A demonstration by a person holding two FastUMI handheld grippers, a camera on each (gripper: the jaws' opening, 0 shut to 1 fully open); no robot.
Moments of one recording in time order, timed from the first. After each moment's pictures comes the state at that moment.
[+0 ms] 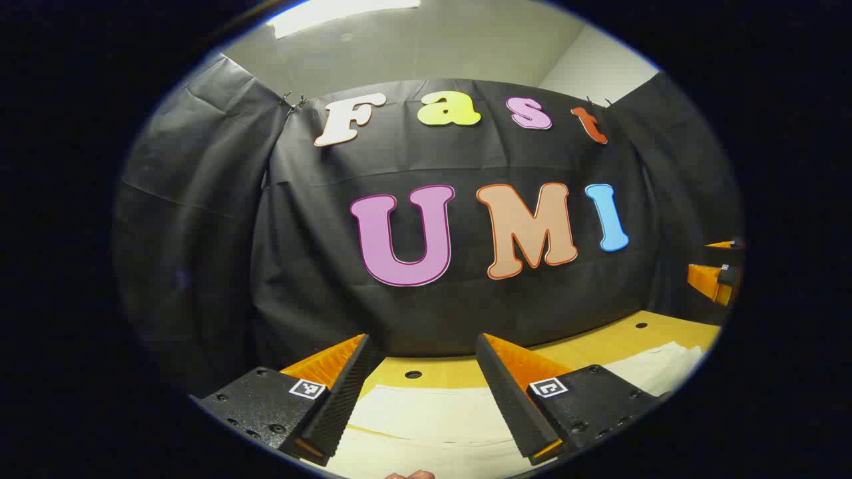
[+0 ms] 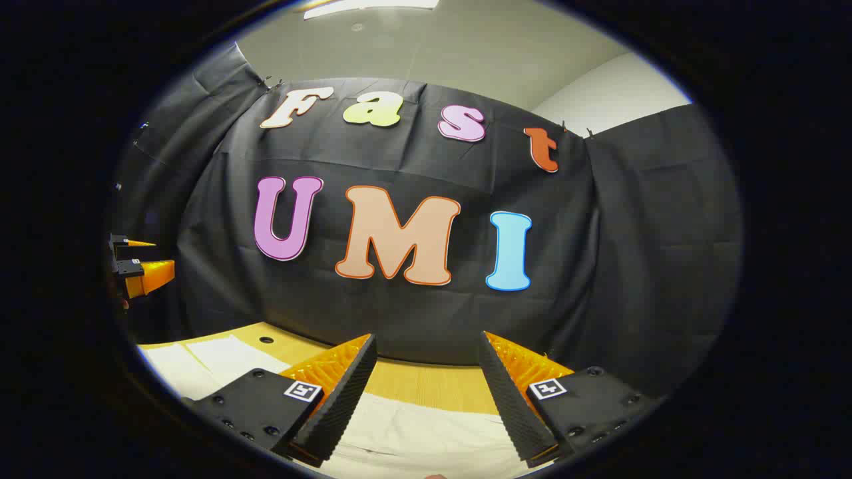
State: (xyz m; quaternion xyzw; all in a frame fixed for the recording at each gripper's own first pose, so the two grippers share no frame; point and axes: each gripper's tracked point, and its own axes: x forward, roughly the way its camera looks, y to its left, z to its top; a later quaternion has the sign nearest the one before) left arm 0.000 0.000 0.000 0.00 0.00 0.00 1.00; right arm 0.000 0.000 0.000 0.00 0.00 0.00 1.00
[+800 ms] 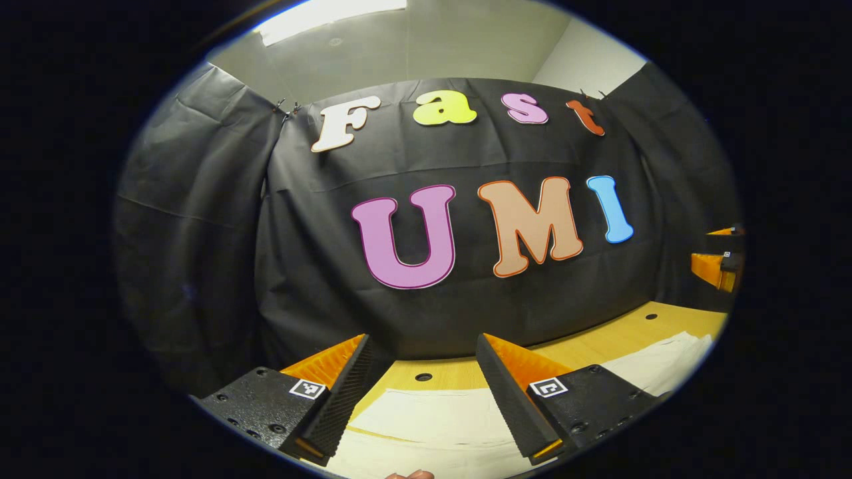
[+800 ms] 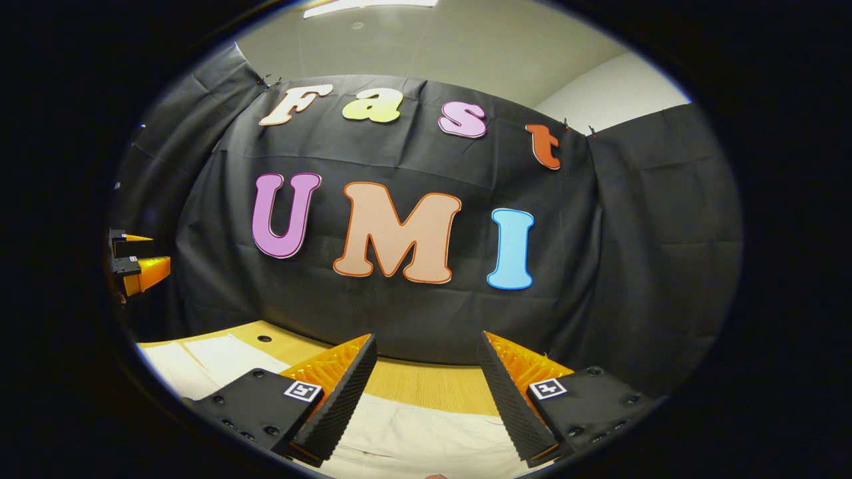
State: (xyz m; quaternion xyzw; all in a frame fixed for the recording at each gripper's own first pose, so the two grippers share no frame) left arm 0.010 0.006 -0.001 0.03 0.00 0.01 1.00; right arm 0.011 -0.003 0.002 0.00 0.00 0.00 1.00
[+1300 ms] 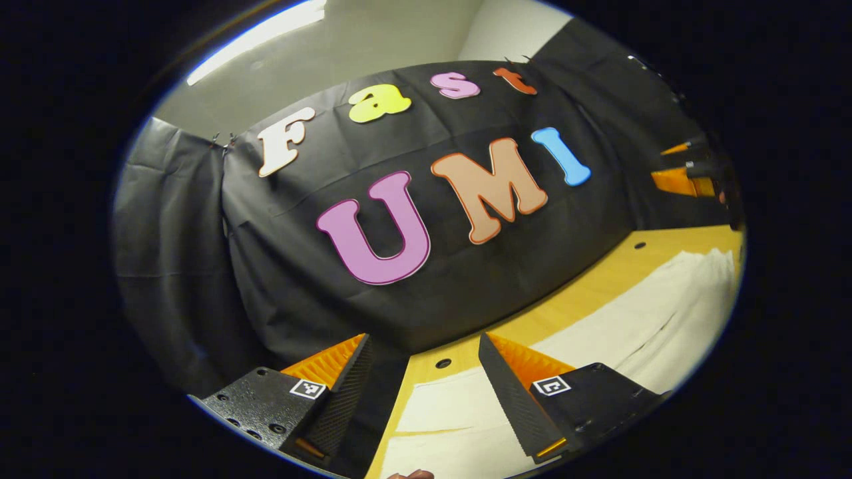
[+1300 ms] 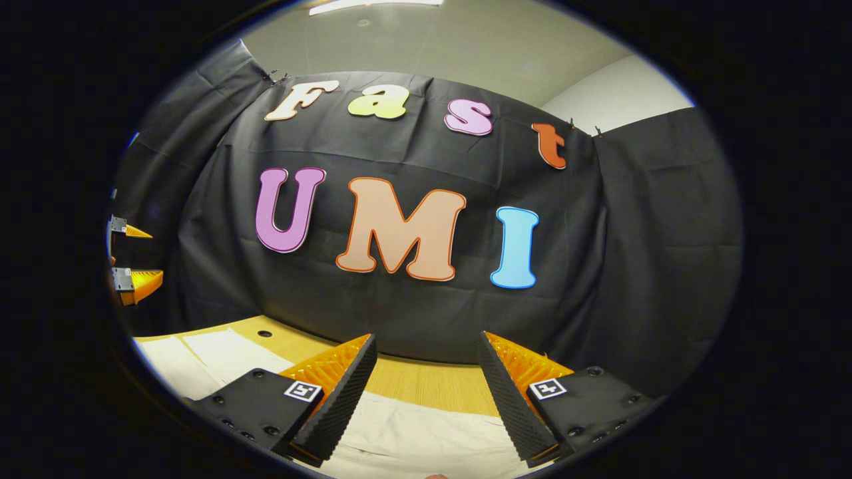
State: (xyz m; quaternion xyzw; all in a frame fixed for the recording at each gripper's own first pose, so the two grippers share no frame) left arm -0.006 0.020 -0.043 0.20 0.04 -0.08 0.98; right arm 0.012 0.001 -0.004 -0.01 0.01 0.01 1.00
